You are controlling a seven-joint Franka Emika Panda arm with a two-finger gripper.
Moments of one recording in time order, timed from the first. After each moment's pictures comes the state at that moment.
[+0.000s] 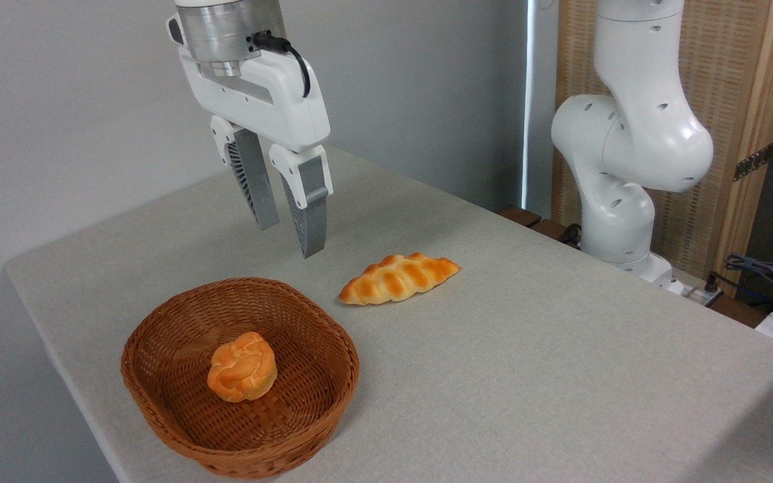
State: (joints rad) arm -0.05 0.02 -0.05 -1.58 -0.01 1.59 0.66
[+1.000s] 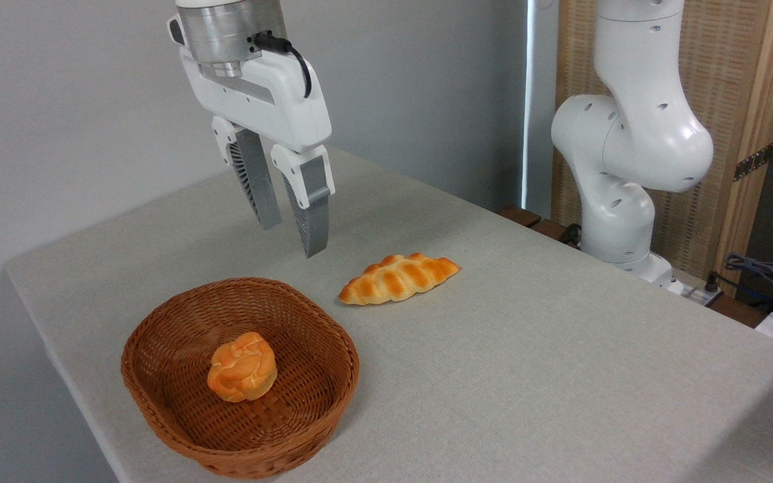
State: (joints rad) arm -0.05 0.02 -0.05 -1.58 -0.01 1.57 0.66
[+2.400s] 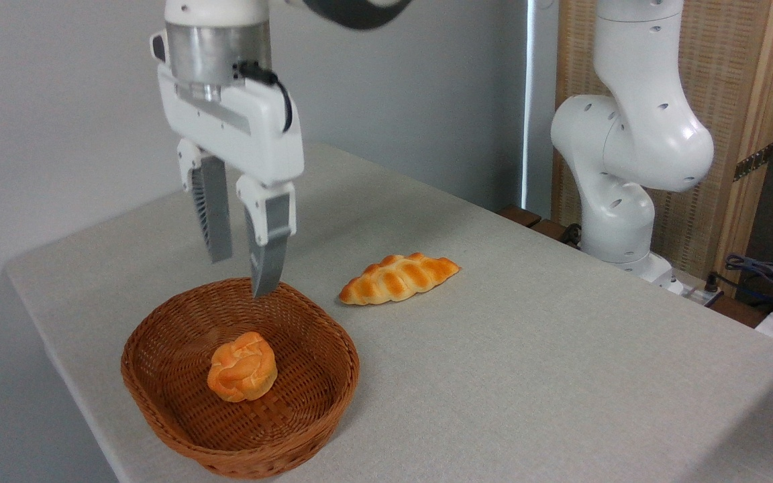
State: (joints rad) arm -0.04 0.03 -0.05 -1.67 -0.02 1.90 0.66
